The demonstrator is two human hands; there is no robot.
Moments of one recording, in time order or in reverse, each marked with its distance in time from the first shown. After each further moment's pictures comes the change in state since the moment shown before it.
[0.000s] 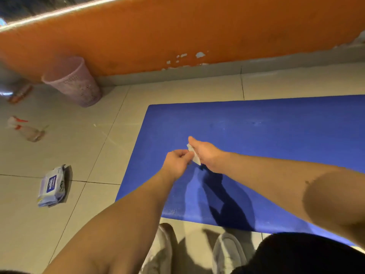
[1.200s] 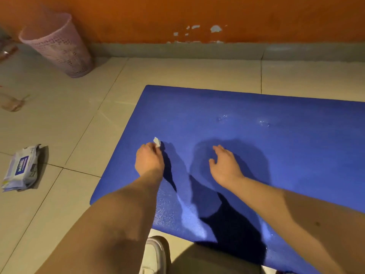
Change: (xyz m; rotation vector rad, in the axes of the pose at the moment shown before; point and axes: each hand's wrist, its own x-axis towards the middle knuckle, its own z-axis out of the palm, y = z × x) left_hand 0.110 -0.086 -0.009 0.528 0.651 -0.125; right_hand 0.078 0.091 -0.054 -0.730 0.296 -0.195
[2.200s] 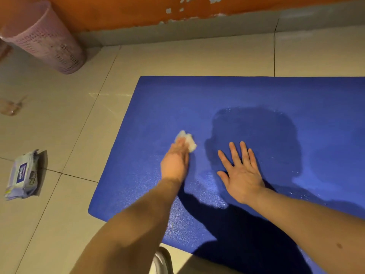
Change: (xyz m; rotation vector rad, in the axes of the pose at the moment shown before) left_hand -0.004 0.020 0.088 0.025 -0.263 0.559; right_hand 0.026 0.089 0.030 -0.649 0.011 -0.210
